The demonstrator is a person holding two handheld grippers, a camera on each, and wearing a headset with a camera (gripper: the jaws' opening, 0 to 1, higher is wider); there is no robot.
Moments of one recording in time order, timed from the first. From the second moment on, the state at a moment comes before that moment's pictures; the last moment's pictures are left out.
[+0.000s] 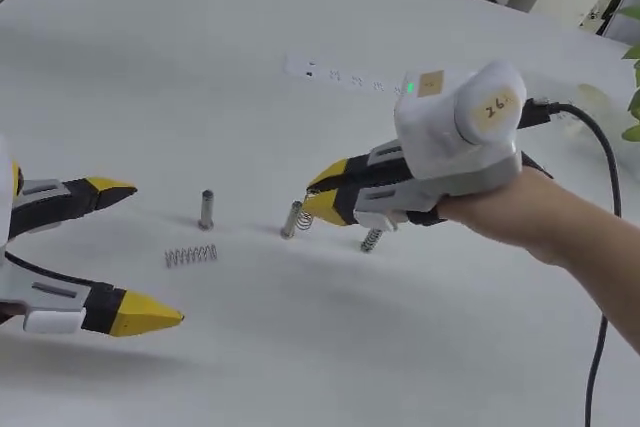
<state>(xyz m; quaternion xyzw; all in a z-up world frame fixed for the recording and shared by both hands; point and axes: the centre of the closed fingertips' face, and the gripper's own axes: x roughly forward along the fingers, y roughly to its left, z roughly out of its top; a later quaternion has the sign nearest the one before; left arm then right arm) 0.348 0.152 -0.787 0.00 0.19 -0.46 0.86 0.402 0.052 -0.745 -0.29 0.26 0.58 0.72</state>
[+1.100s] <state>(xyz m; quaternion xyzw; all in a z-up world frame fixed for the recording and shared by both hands) 0.349 0.157 -0.784 -0.02 0.19 -0.46 0.87 0.431 0.060 -0.762 -0.27 0.27 0.54 0.75</state>
